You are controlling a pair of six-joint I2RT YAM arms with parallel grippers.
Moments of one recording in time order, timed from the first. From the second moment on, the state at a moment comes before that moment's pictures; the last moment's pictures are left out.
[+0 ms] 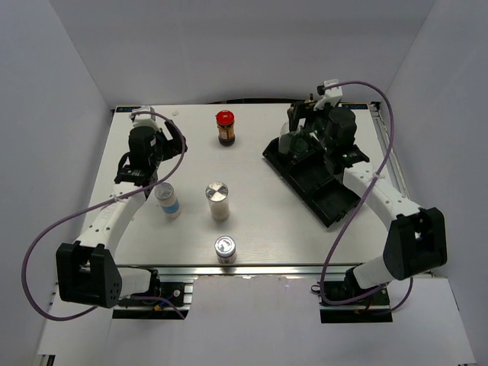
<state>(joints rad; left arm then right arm) -0.15 1.25 0.95 -0.04 -0.11 -0.38 0.36 1.47 1.13 0.33 0.01 0.06</state>
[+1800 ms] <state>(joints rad) -0.37 2.33 2.04 -0.25 -0.06 -0.04 0.35 0.85 0.65 0.08 0.37 0.26</state>
